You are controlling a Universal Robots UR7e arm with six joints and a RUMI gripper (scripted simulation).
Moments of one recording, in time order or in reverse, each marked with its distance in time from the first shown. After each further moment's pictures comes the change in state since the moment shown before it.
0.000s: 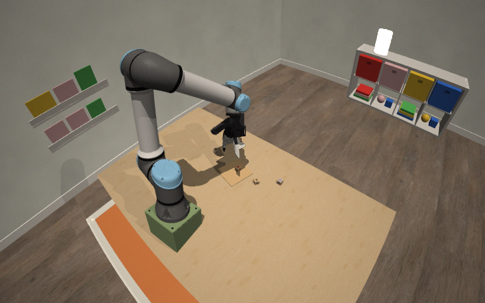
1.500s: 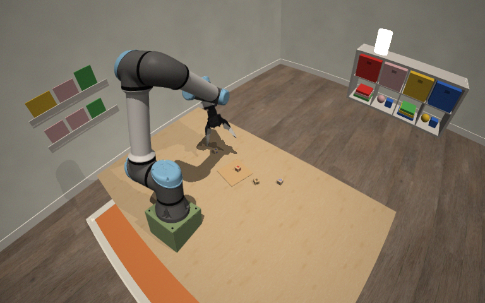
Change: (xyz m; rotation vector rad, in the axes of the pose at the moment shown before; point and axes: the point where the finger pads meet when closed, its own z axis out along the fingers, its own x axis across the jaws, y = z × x) arm 0.107 0.005 -0.042 -0.202 -0.246 -1.119
